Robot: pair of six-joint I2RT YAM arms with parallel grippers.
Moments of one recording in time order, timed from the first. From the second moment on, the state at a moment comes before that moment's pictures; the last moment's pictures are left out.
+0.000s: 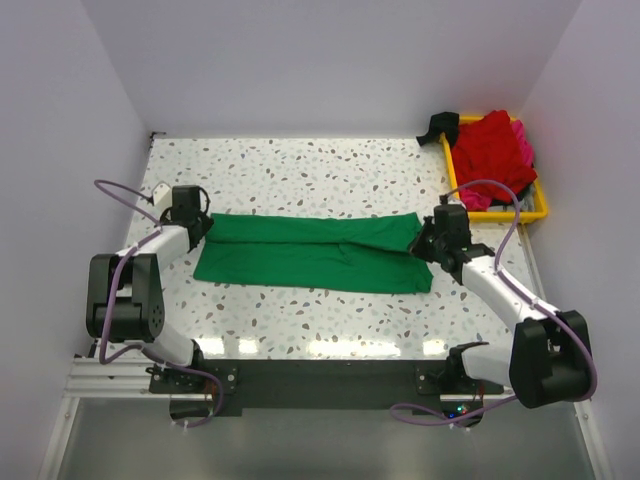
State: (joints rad) left arm 0.02 1.57 0.82 -0.07 -0.34 -0.81; right arm 0.21 1.23 0.68 -0.22 0.02 0.59
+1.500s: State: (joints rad) left arm -0.37 1.62 0.87 0.04 -0.22 -0.73; right arm 0.43 1.77 1.04 -0.11 0.12 0.49
